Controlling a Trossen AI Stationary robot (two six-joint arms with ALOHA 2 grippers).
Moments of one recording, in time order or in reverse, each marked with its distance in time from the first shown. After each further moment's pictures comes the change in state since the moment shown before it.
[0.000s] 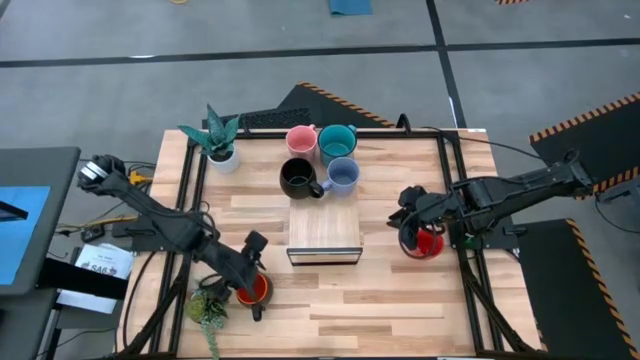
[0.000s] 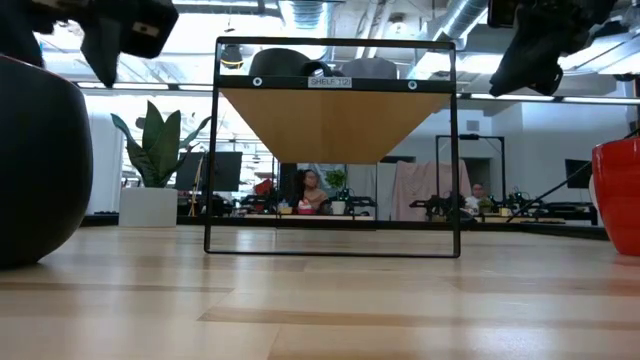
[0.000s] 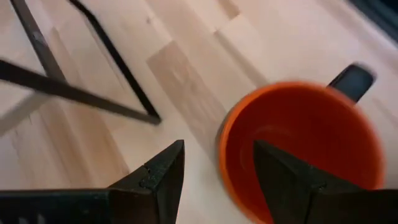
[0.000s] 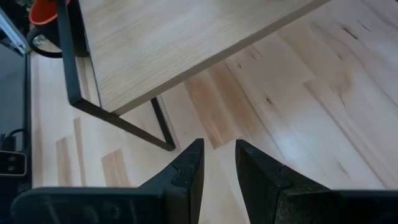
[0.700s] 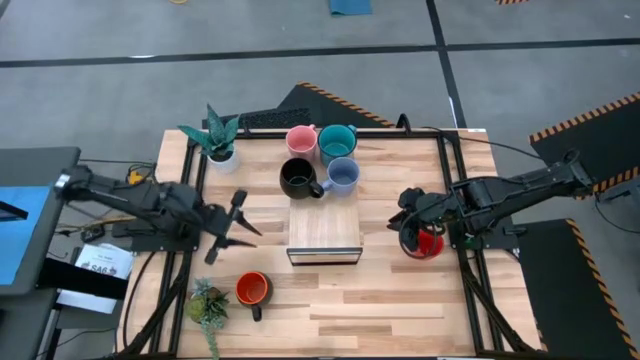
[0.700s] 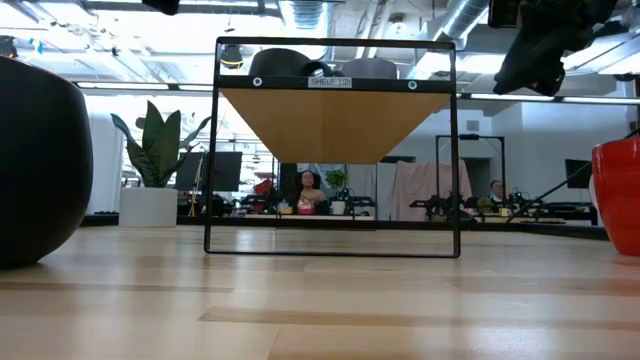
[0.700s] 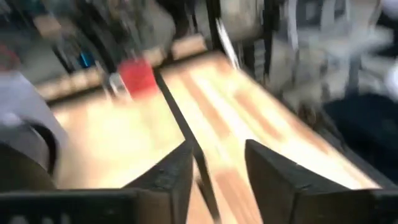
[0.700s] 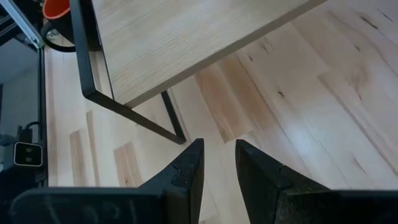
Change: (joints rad) left arm 0.291 -0.493 -0.151 0.299 0.202 0.029; right arm 0.000 -0.001 0.000 0.004 -0.053 0.008
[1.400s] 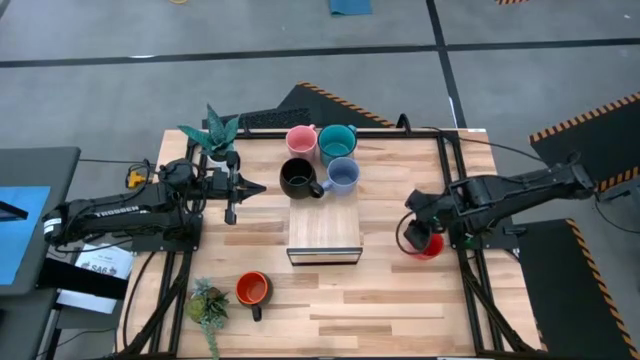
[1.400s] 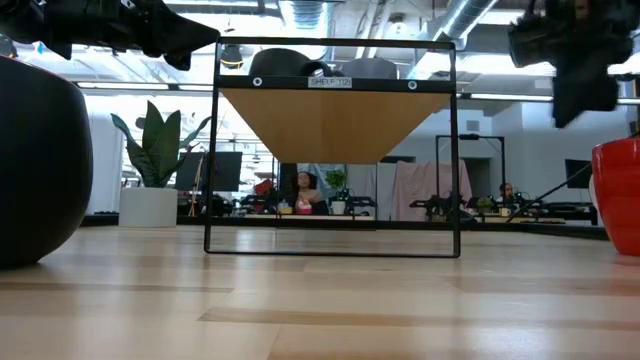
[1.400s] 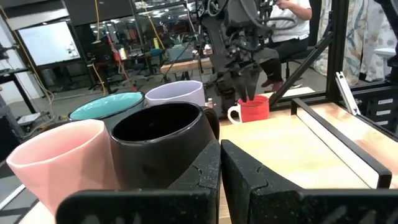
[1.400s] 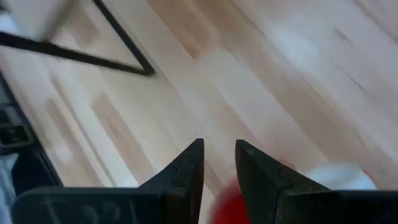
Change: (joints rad) left arm 0.600 -0.115 -0.304 0.503 0.238 -0.016; right arm -0.046 0.000 0.000 -0.247 -0.165 0.262
